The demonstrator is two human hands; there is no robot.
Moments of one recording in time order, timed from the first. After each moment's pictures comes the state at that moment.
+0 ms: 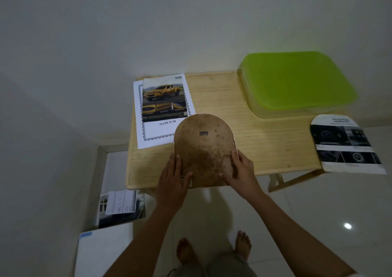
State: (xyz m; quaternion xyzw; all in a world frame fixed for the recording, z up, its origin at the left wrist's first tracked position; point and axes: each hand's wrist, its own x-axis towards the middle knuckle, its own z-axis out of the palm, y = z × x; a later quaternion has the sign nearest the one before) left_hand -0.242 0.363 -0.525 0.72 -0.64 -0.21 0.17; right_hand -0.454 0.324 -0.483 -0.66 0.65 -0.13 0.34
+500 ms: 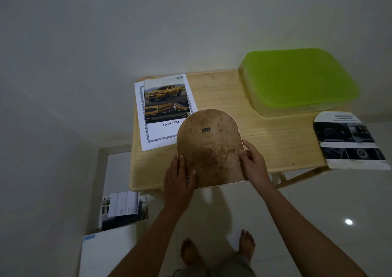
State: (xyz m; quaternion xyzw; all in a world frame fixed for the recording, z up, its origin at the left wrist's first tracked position) left_hand -0.246 0.360 -0.527 0.72 -0.61 -0.25 0.22; right_hand -0.451 0.302 -0.472 -0.48 0.66 -0.37 0.44
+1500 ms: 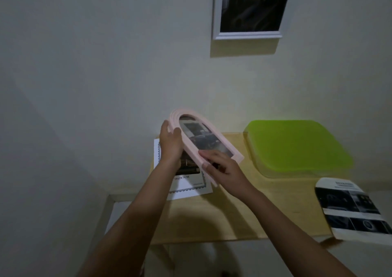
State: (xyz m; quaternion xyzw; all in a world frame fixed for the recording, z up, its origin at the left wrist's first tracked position) left_hand -0.225 0.215 -0.270 0.63 -0.26 -0.42 0.60; right_hand -0.382 0.236 -0.326 -0.75 0.38 -0.37 0.40
